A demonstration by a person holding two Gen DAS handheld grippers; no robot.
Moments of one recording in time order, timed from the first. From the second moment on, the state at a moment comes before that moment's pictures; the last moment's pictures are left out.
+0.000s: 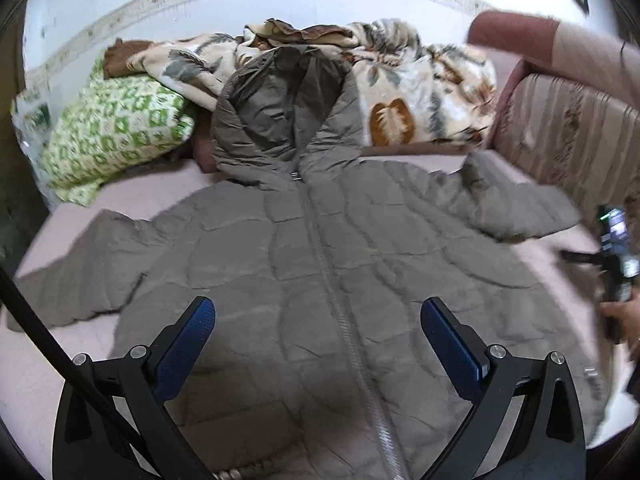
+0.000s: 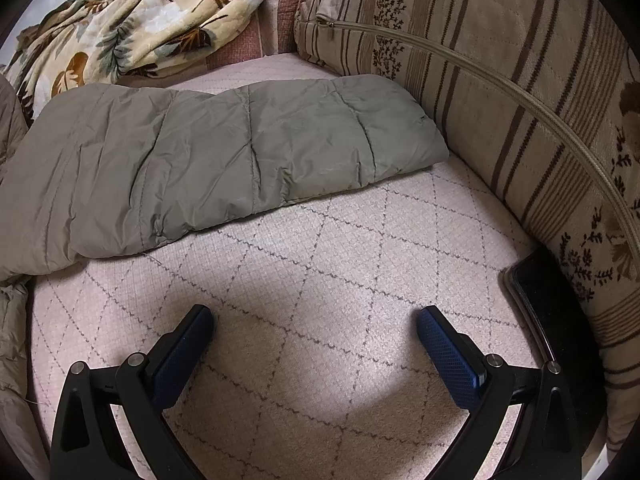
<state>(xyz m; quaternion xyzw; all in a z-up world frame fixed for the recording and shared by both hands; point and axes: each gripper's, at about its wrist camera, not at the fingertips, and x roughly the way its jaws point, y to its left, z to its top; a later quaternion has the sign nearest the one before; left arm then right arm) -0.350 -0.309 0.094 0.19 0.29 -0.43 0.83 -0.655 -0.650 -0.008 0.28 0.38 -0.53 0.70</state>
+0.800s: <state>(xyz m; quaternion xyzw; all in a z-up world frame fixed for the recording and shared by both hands) -0.319 -0.303 0.085 0.20 0.30 -0.37 0.86 -0.671 -0.613 0.088 0.40 0.17 -0.43 0.79</state>
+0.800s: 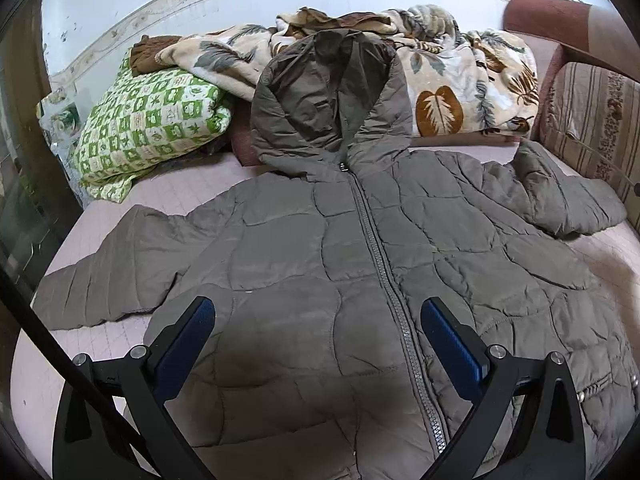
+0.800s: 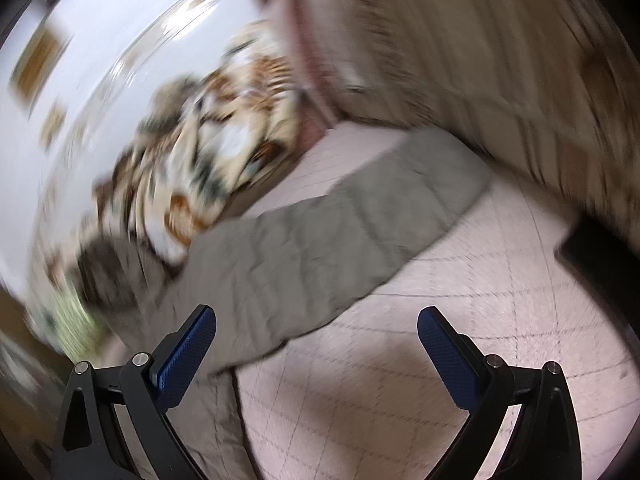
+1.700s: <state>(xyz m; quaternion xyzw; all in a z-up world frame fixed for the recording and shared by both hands) -0.341 -0.248 0.111 0.17 0.24 -0.32 0.90 -0.474 -0.350 0.144 0.10 0.25 -0.34 0.90</state>
